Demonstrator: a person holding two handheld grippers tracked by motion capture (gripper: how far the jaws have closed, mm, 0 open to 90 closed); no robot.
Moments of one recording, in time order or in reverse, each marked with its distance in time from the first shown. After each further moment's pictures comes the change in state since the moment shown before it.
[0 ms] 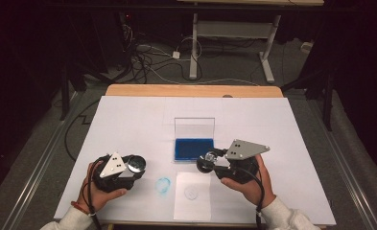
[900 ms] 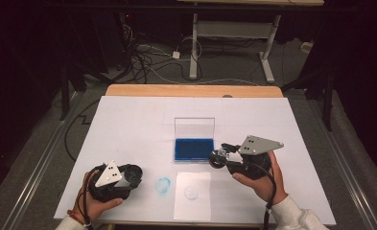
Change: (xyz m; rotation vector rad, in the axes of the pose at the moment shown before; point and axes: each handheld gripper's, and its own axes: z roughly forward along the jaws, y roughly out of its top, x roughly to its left) left arm -0.011 -0.017 -0.005 0.020 -0.040 -0.027; right arm -0.021 -0.008 -0.016 0.017 -0.058 0.021
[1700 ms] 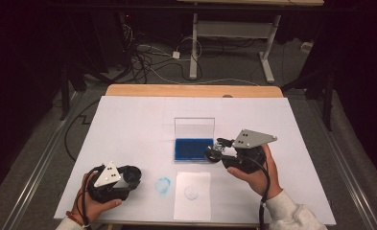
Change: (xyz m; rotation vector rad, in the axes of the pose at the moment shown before) left arm 0.003 -0.002 -0.001 0.004 0.000 -0.013; right arm -0.003 0.015 0.012 0.002 -0.002 -0.013
